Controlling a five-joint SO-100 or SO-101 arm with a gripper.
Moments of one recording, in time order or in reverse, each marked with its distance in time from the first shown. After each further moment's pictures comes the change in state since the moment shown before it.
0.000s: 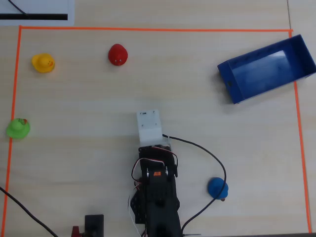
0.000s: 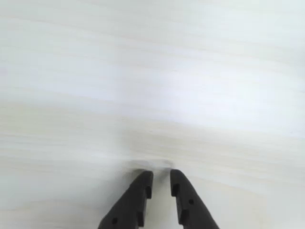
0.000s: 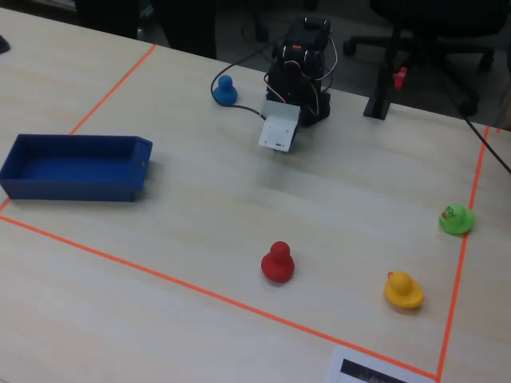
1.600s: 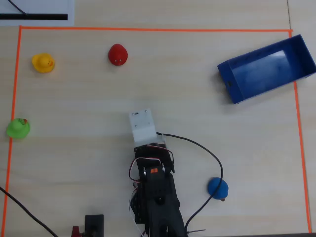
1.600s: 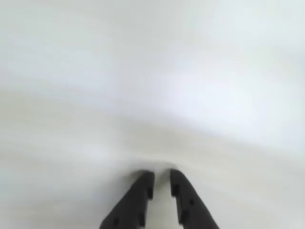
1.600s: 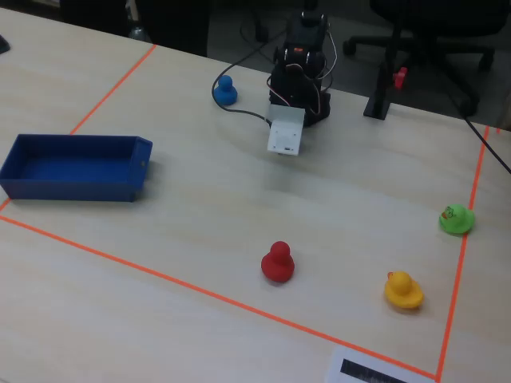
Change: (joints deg) arm -7.4 -11.1 -1.9 -10.8 -0.5
